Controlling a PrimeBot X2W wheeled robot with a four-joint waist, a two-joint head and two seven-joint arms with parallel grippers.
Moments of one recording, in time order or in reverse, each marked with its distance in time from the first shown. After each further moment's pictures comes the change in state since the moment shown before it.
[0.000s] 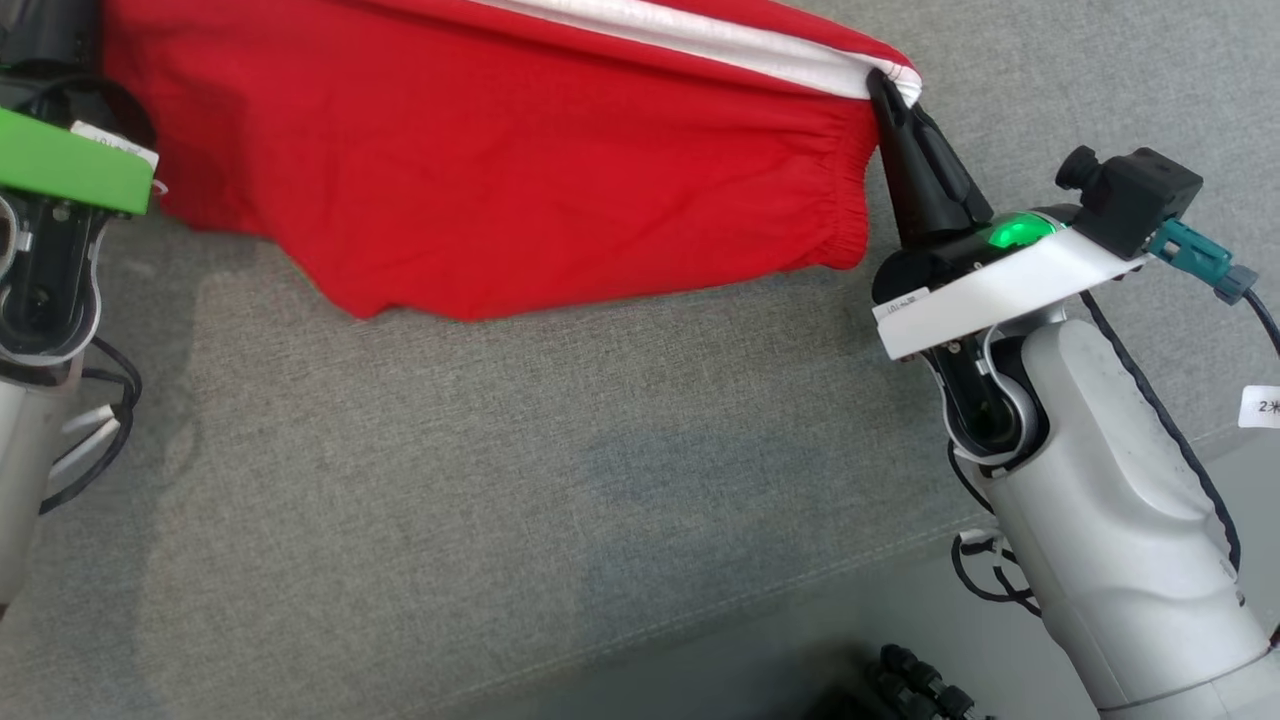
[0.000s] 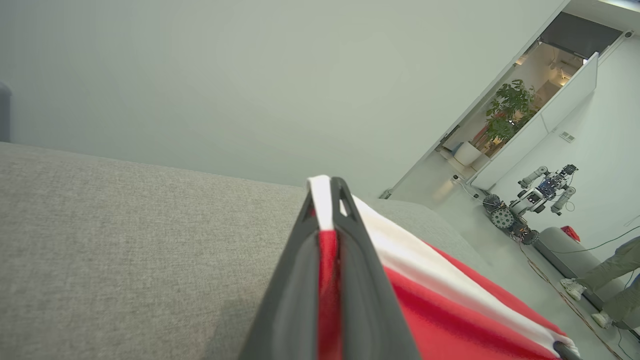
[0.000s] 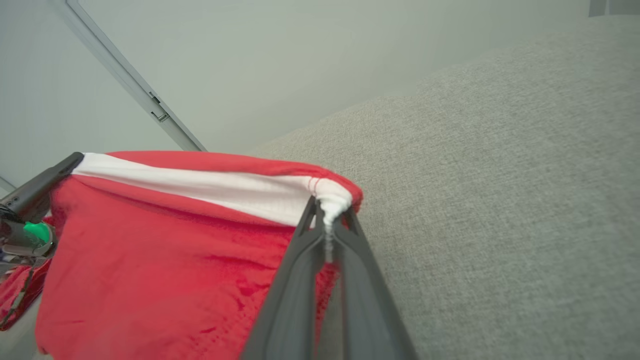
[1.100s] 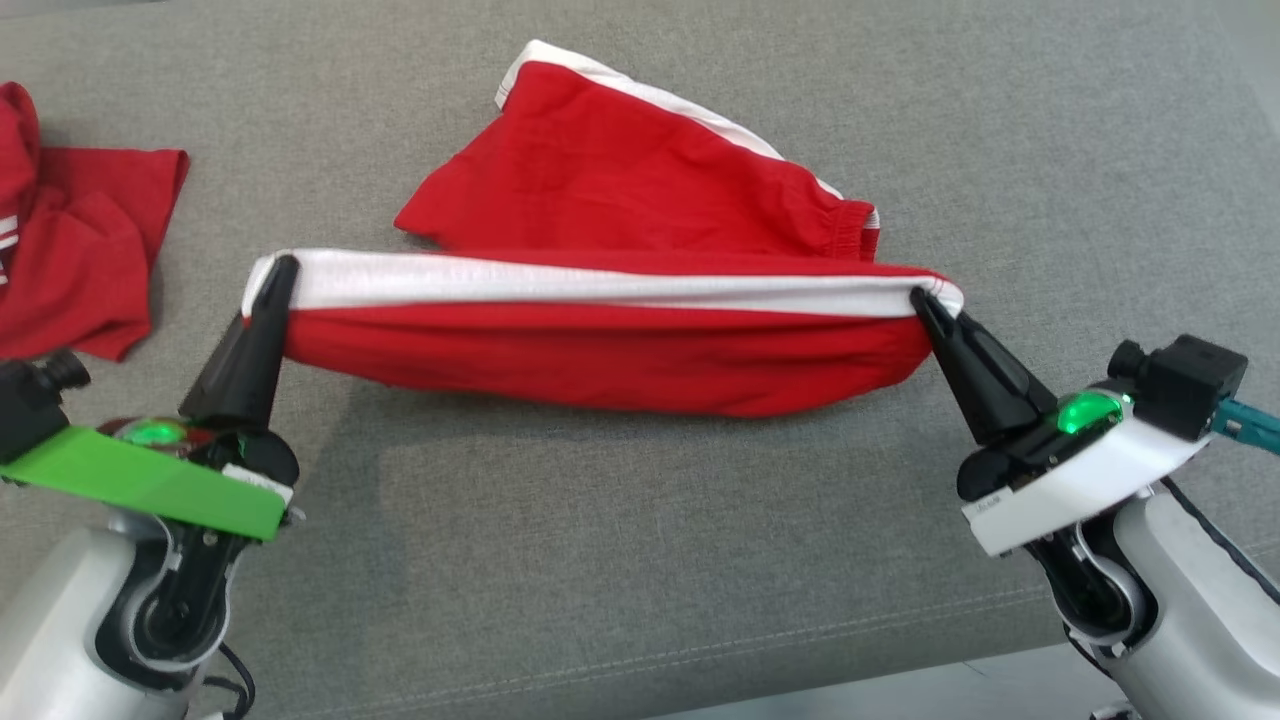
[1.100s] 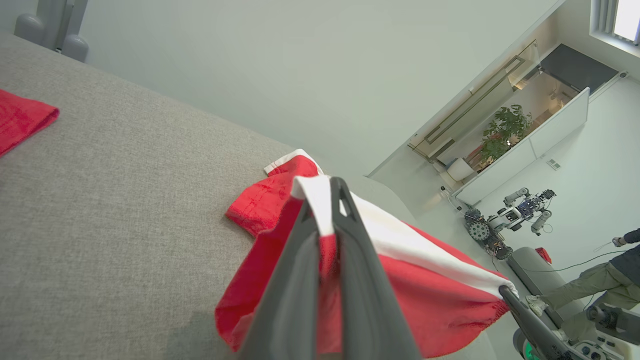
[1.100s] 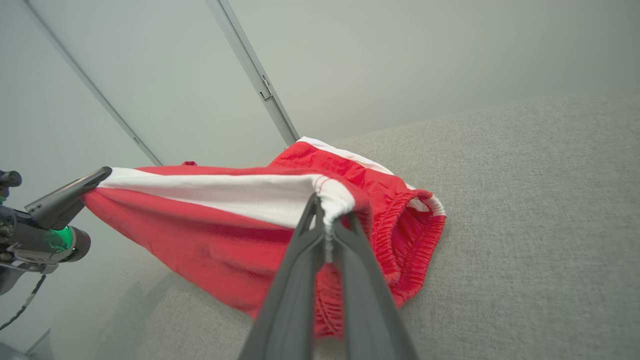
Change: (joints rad) left arm 0.551 0.010 0.013 -0.290 -0.129 0.007 -0.016; right arm 0.330 -0.300 0.150 -0.249 0.127 -0.006 0.000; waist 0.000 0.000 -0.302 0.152
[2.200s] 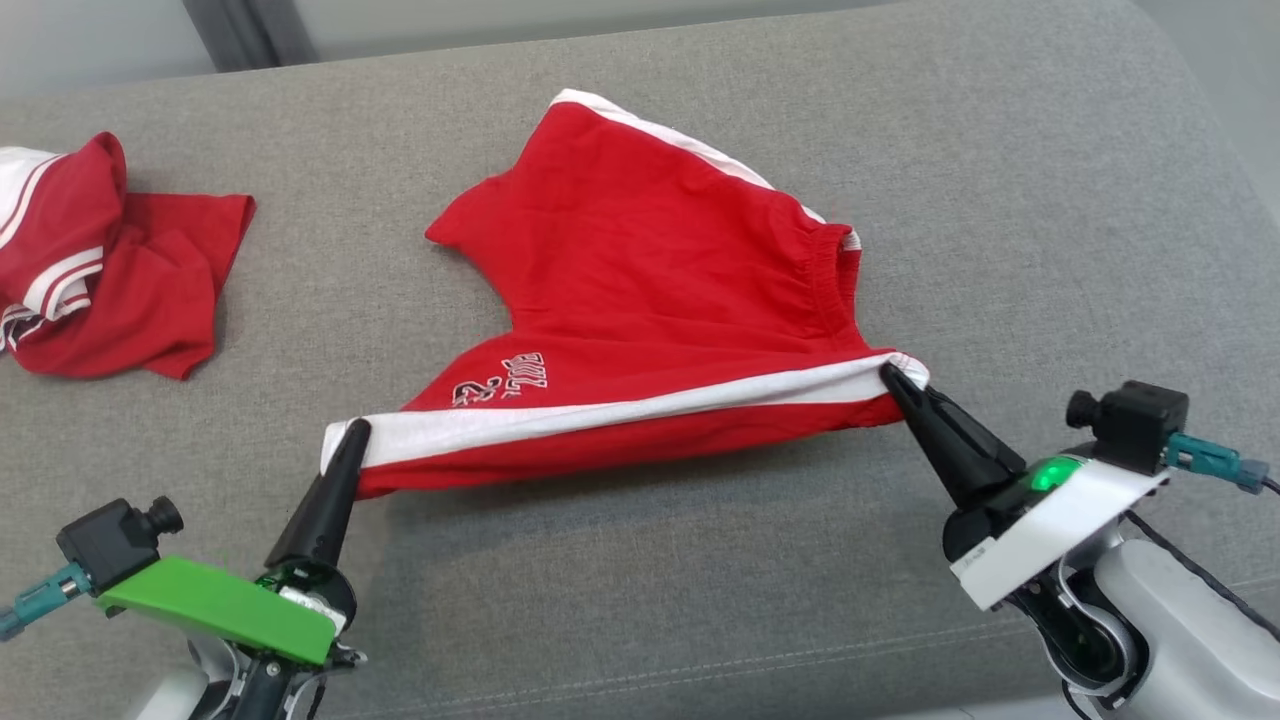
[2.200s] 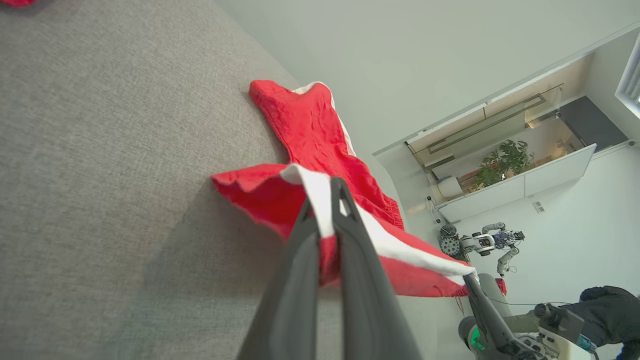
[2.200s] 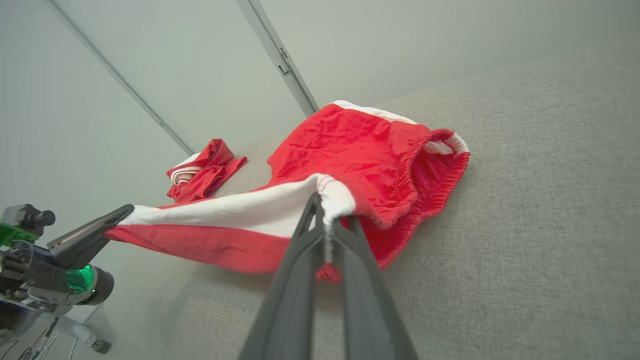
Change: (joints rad) left arm 0.173 -0.049 -0.044 0.029 -0.203 0.001 0.025; right arm -0.033 -0.058 0.185 0.085 0.173 -0.001 0.000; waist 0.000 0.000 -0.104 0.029
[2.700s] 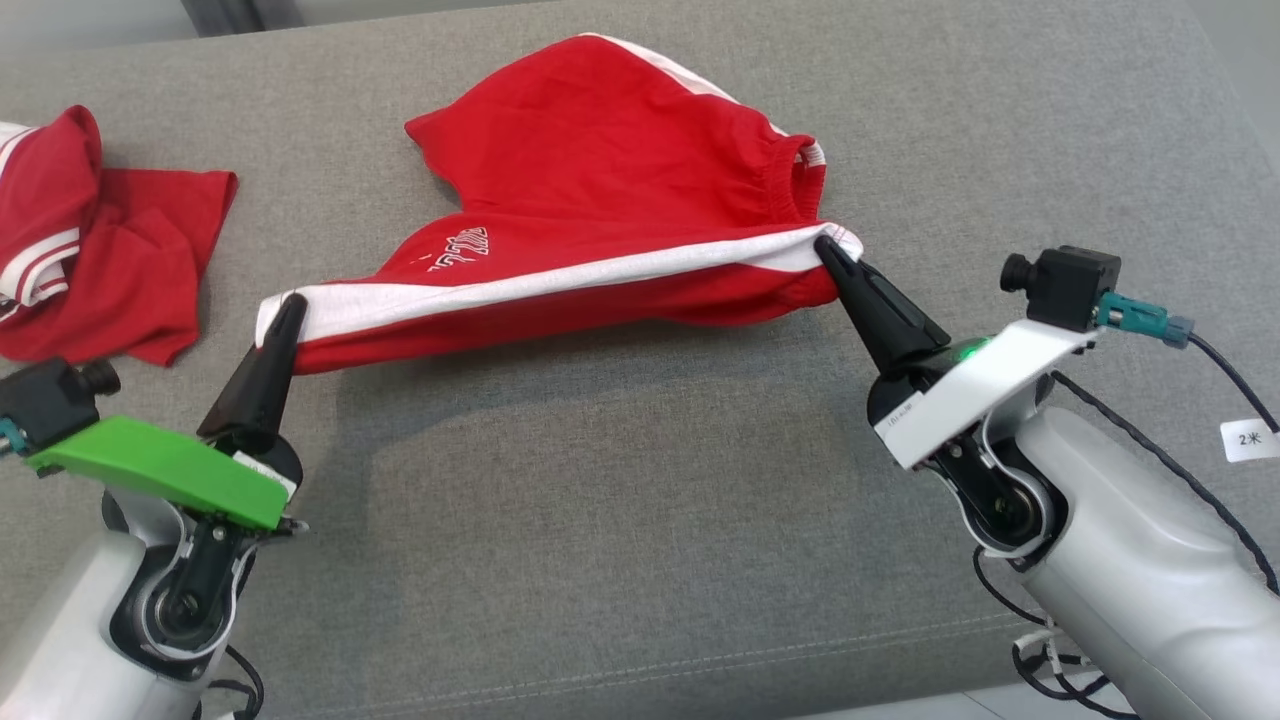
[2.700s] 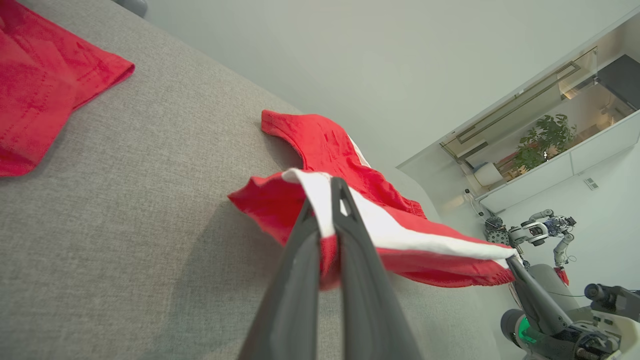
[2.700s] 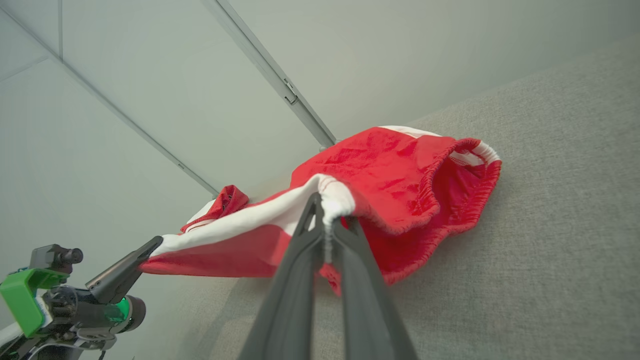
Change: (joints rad) left arm -0.251 0.019 0.001 0.170 0.084 0.001 0.072; right arm -0.293 0.131 0.086 0.206 0.197 0.000 0.001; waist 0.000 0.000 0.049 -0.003
